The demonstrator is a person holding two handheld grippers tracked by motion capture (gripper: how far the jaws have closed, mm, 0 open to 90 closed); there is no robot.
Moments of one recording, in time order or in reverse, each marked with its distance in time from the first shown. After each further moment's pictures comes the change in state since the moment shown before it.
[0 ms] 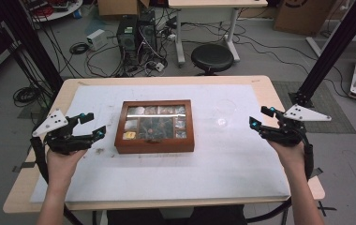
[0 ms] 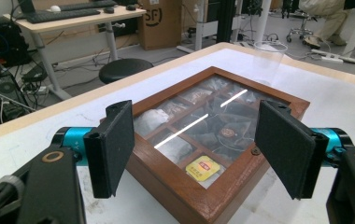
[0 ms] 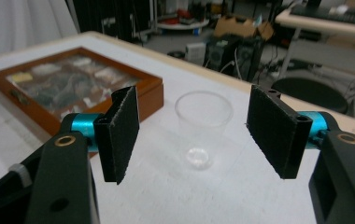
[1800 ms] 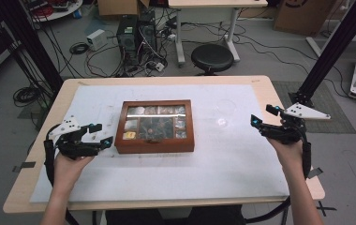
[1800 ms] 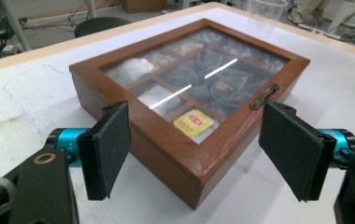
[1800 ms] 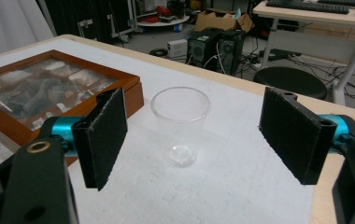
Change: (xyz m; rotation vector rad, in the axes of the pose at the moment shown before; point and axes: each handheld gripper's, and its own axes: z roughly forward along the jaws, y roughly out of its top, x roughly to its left) left arm 0.005 -0.034 0.020 0.146 -0.071 -0.066; right arm -0.008 -0.003 0.006 0.029 -0.081 0.057
